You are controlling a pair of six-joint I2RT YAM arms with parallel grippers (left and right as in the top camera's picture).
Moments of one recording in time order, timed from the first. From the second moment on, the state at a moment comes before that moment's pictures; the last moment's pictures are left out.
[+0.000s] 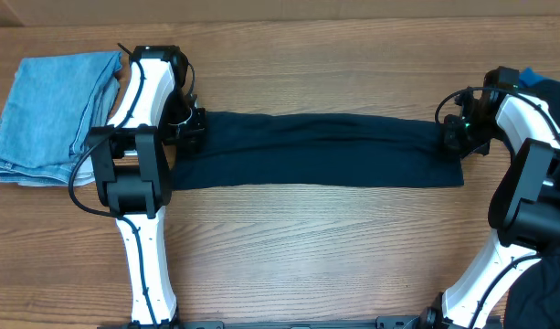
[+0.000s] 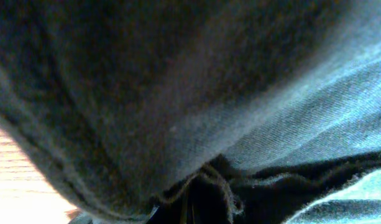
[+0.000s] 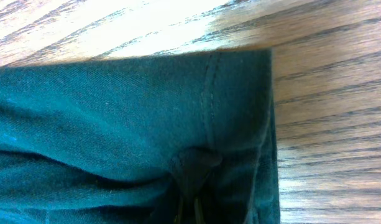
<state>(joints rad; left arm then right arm) -0.01 2.46 2.07 -1.45 0.12 -0.14 -0.30 2.13 1.52 -0.90 -0.18 -0.06</state>
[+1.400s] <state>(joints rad) -0.11 2.46 2.08 -1.28 0.17 -0.16 -0.13 2.13 1.60 -0.89 -0.14 -0.06</state>
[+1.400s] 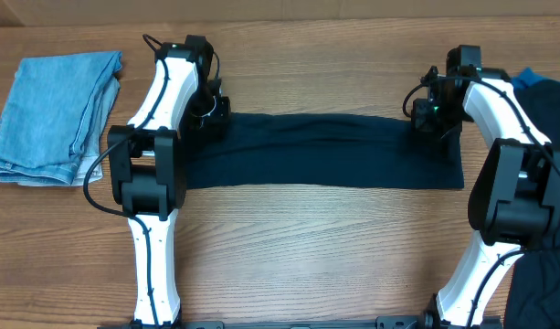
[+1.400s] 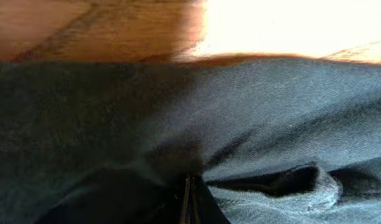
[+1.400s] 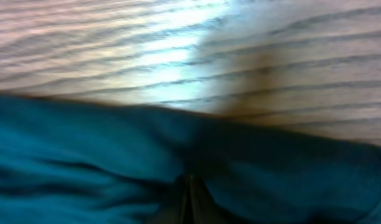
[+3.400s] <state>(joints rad) -0.06 2.43 2.11 -1.29 0.07 -0.13 0.31 2.12 1.68 -0.85 -0.30 -0.77</state>
